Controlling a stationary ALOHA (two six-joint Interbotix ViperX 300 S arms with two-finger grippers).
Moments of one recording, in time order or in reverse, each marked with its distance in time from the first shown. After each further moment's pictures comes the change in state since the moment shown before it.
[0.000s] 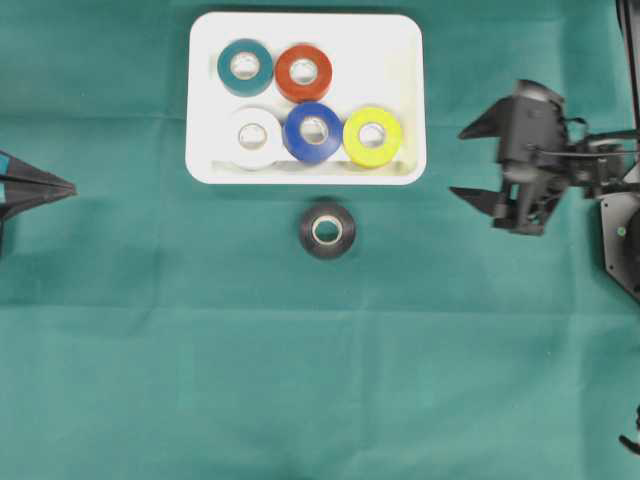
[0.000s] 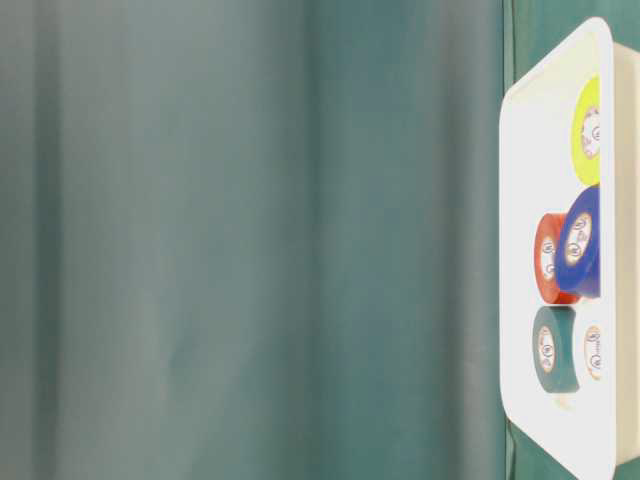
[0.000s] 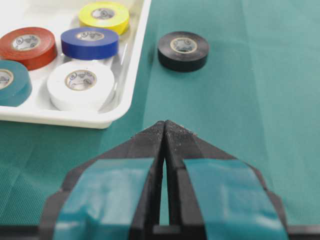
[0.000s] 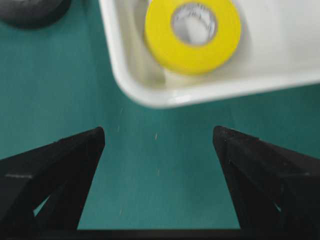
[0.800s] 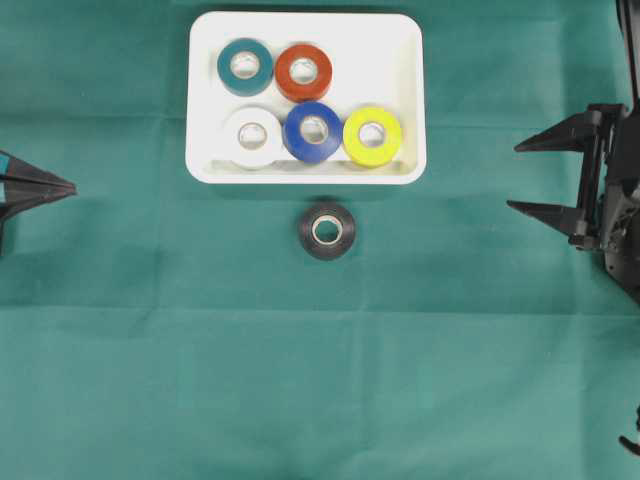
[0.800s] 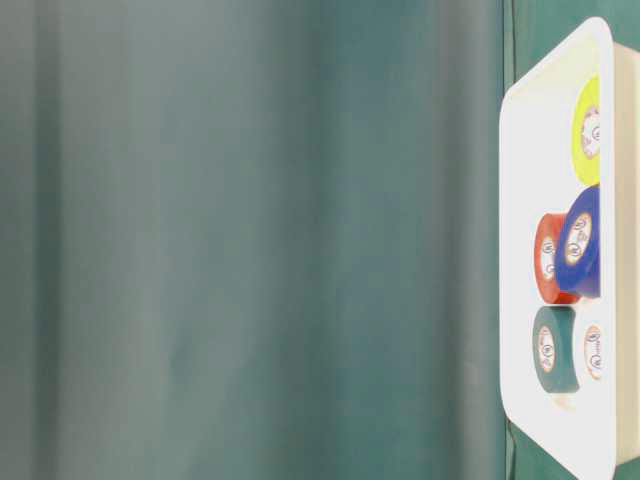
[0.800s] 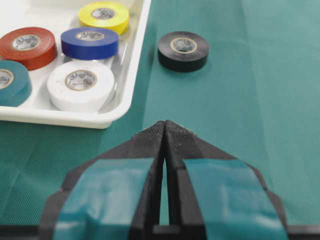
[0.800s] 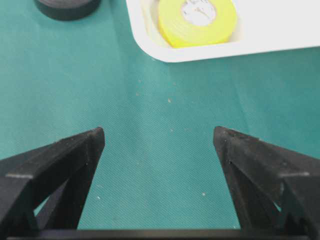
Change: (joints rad) left arm 0.000 0.000 0.000 0.000 0.000 0.000; right arm -0.002 -0.425 0.268 0.006 -0.087 0.003
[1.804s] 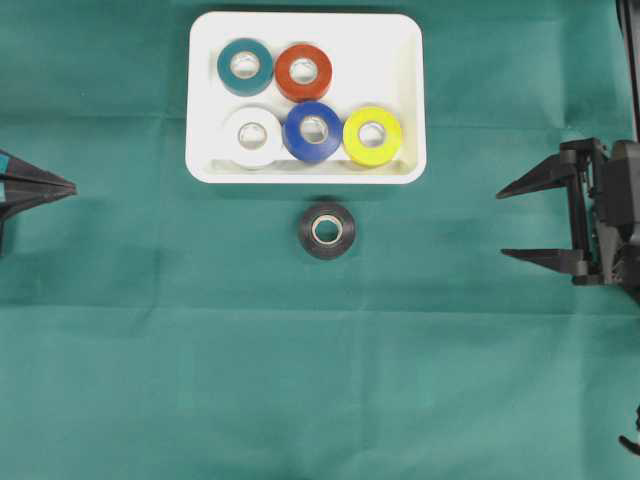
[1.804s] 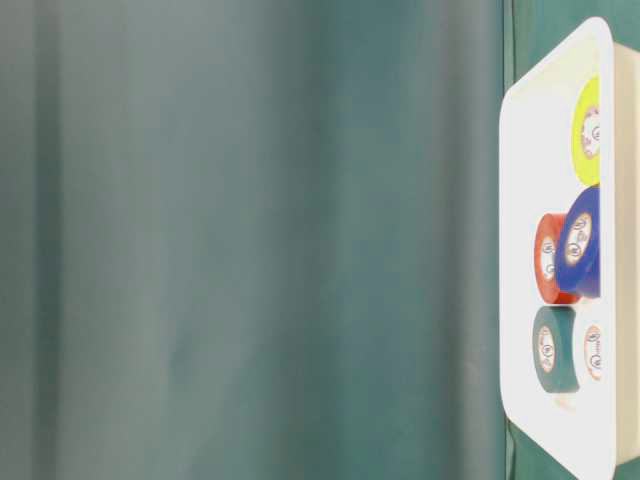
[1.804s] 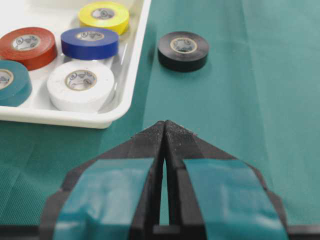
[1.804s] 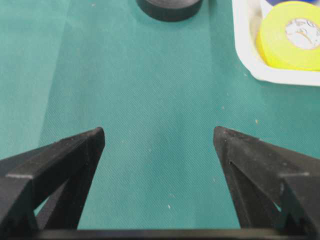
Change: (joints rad) left arm 0.000 0.002 0.000 0.000 0.000 0.000; right arm 0.141 0.132 -0.002 -0.014 -0.152 -0.009
